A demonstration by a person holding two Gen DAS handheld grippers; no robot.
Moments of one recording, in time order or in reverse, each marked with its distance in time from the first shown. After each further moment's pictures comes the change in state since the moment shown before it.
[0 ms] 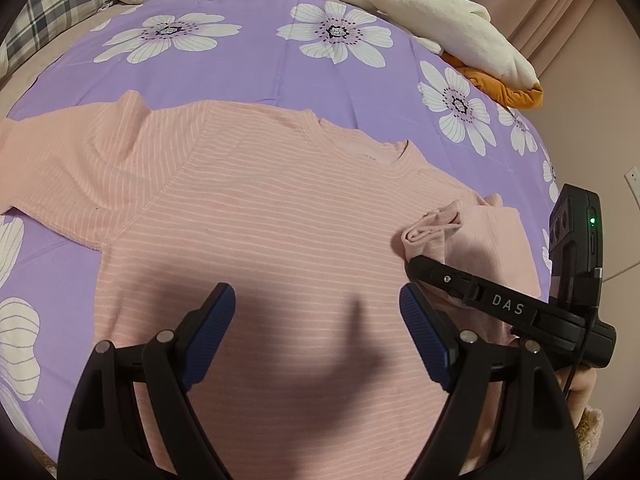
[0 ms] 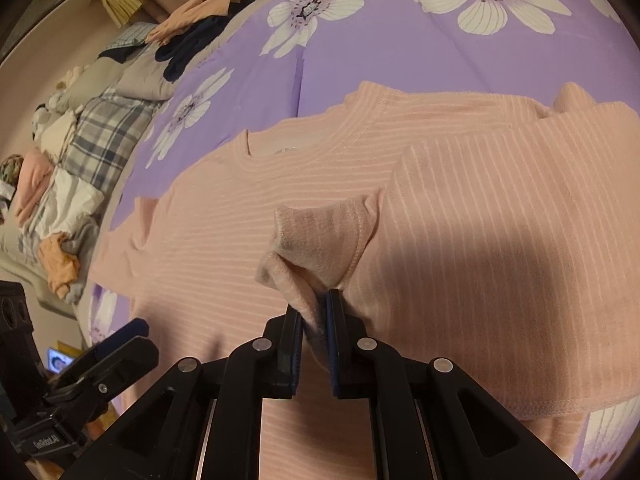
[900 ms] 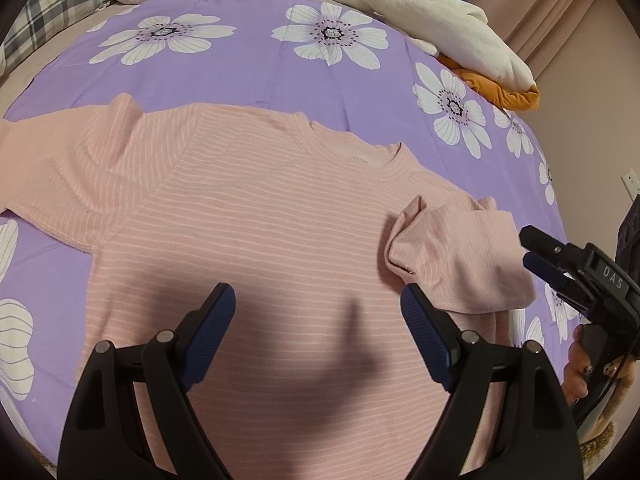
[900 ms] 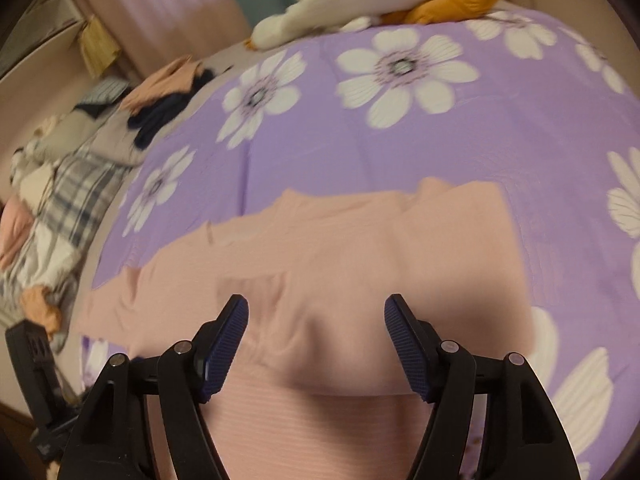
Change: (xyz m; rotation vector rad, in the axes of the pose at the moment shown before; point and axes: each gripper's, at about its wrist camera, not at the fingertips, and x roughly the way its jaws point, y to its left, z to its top) left arm 0.001 -0.009 0.002 -0.003 0.002 -0.016; right arm -0.087 -0.034 0.010 0.099 -0.234 -0.173
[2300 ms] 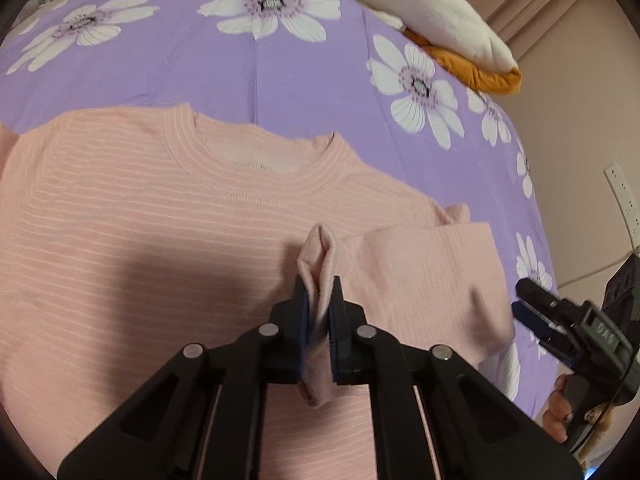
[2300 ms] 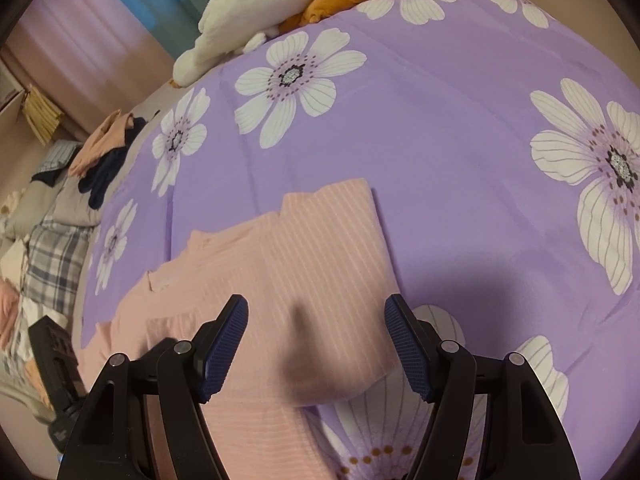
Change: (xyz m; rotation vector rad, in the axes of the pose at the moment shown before) left arm 0.066 -0.059 0.036 0.014 0.045 -0.120; right arm -0.013 -0.076 0.002 0.203 -0.007 -0.064
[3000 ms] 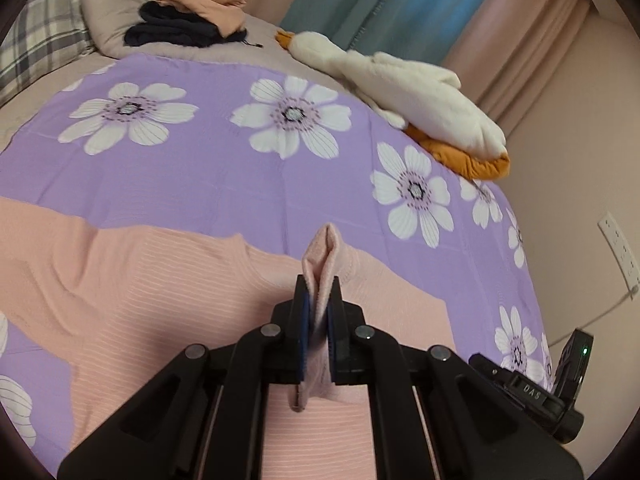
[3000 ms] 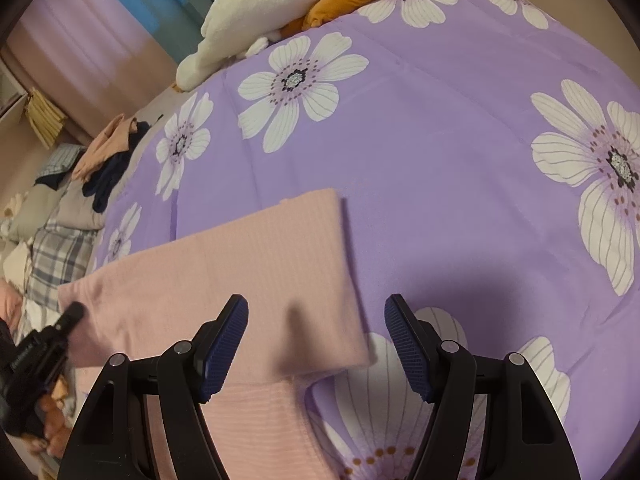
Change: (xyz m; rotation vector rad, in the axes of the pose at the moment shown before) left arm -0.093 0.008 0.041 -0.031 -0.260 0.042; right arm 0.000 0.000 0.001 0.005 -0.015 0.015
